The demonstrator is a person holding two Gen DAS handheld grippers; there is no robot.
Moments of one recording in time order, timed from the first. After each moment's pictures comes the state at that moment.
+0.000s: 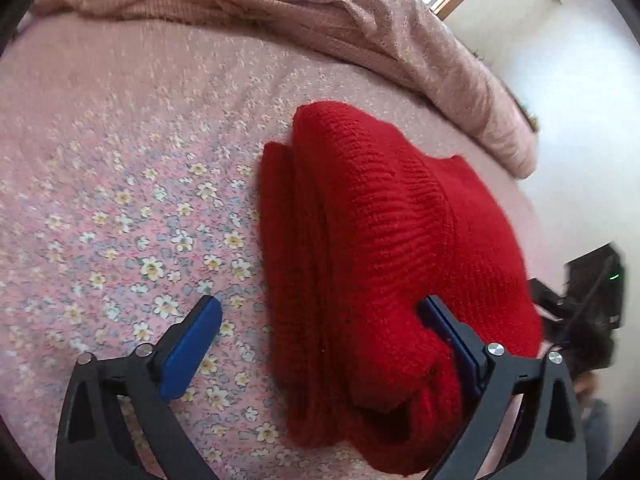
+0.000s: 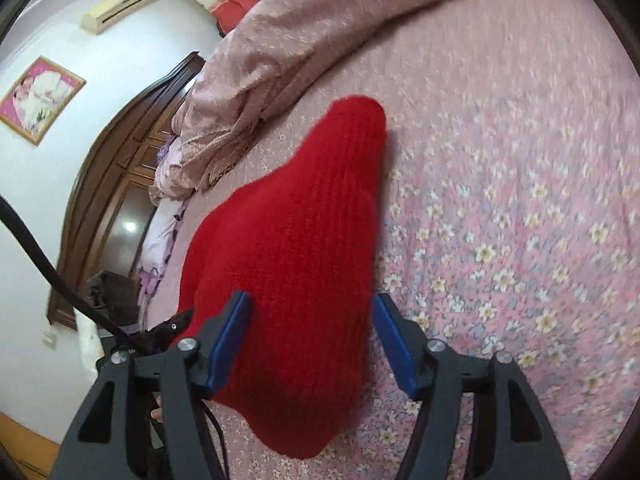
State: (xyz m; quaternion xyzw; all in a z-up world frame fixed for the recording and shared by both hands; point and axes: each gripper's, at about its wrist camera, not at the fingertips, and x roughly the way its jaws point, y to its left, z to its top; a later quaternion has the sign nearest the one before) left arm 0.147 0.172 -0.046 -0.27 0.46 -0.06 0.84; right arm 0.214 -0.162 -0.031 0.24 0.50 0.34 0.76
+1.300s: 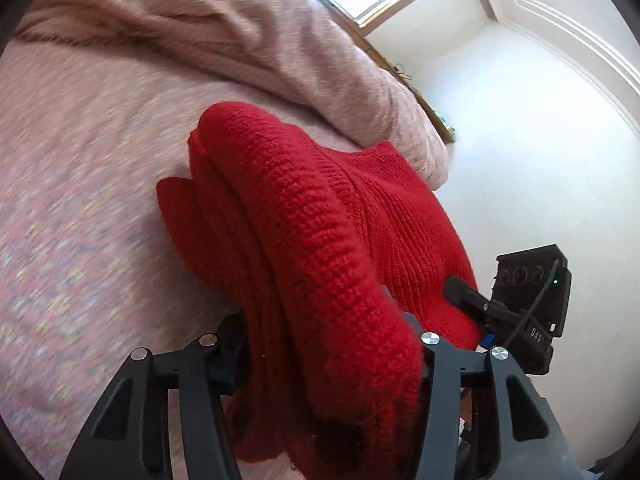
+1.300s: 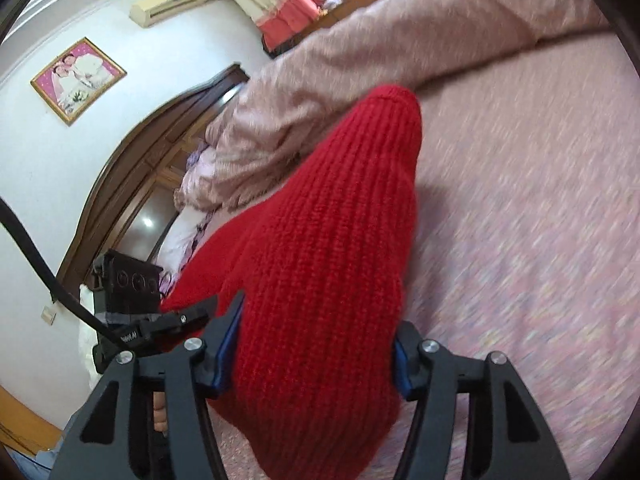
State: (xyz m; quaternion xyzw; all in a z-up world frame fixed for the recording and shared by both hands) left arm 0.184 0.121 0.001 -0.32 0.39 -0.20 0.84; right arm 0.236 -0.159 0.014 0.21 0.43 0.38 0.79
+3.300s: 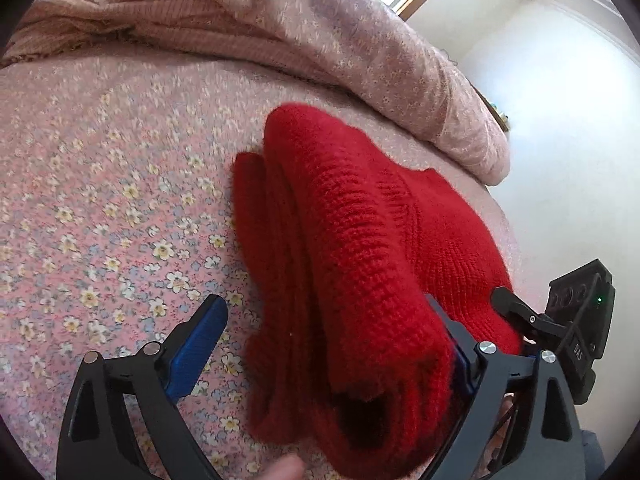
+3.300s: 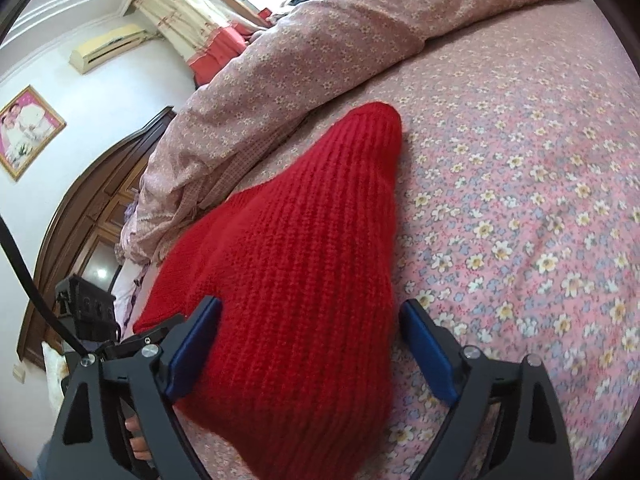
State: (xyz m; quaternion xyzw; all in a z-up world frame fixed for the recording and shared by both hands) left arm 0.268 0.064 -0.037 -0.27 0.43 -0.10 0.86; right arm 0.303 -0.246 -0.034 0.24 0.43 0.27 0.83
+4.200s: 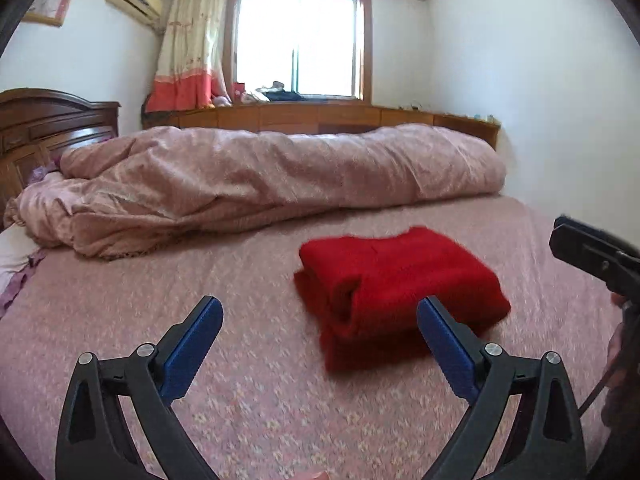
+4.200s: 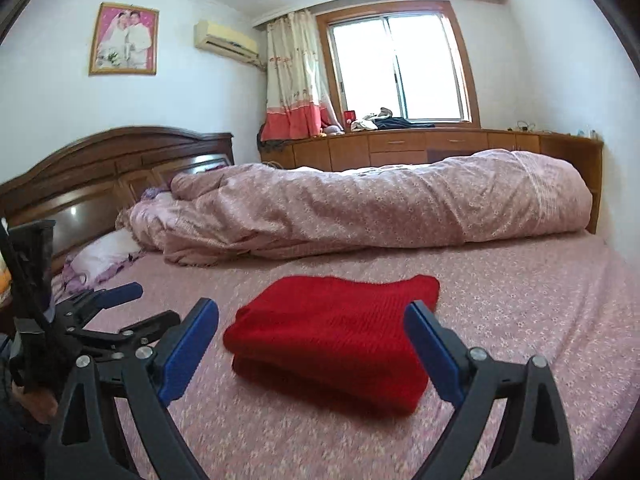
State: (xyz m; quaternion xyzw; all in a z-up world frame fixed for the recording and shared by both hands) left arm 0.126 0.038 0.055 -0.01 0.23 -0.02 0.97; right arm 0.130 -0.196 0.102 0.01 0.19 0.27 0.94
